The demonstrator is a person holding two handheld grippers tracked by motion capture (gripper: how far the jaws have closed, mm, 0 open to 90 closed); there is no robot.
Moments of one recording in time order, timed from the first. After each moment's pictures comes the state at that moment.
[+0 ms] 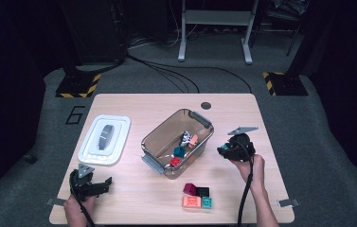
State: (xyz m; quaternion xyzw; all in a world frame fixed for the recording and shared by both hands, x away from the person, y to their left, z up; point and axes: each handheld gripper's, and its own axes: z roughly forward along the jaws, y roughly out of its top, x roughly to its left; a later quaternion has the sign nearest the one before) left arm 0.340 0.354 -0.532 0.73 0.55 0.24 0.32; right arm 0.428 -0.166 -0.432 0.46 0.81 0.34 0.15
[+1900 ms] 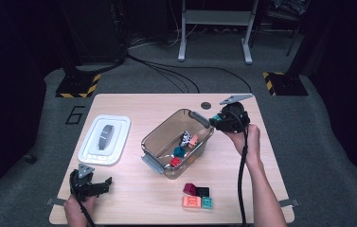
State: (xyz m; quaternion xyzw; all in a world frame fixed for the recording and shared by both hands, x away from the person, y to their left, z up) left arm 0.339 0.354 -0.532 0.73 0.55 0.24 0.32; right arm 0.462 -0.130 -0.337 0.41 0.81 0.36 0.20
